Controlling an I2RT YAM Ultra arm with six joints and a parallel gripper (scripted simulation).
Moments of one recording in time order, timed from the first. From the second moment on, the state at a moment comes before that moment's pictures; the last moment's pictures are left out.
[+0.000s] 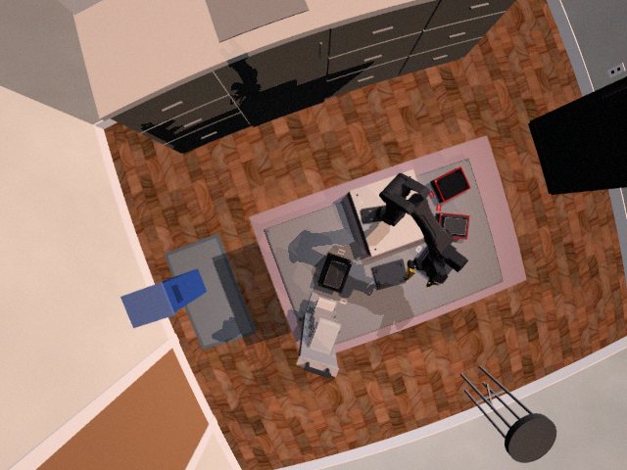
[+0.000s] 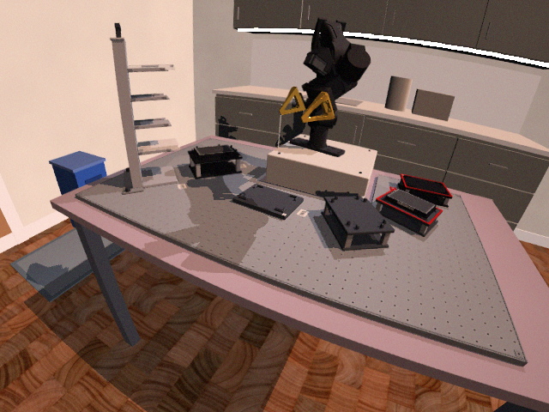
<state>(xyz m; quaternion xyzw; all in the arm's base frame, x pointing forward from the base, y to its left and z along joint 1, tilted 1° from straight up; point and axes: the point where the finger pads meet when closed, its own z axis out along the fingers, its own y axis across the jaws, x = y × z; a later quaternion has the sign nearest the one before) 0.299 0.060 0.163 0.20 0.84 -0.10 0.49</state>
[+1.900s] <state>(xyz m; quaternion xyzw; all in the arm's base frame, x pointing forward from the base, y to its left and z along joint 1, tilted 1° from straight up) 0.295 0.054 0.141 0.21 0.84 -0.11 0.48</state>
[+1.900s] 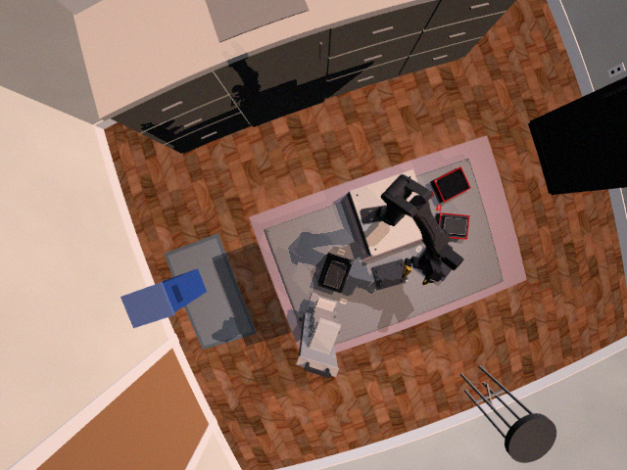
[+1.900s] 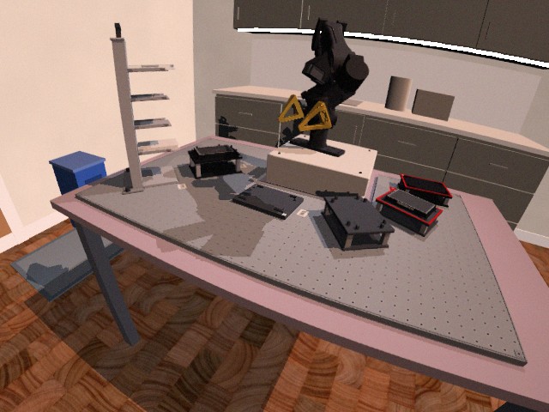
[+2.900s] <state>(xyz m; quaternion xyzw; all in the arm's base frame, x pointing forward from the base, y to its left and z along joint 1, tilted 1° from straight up) 0.302 0.006 0.160 0.22 0.84 -0.12 0.48</state>
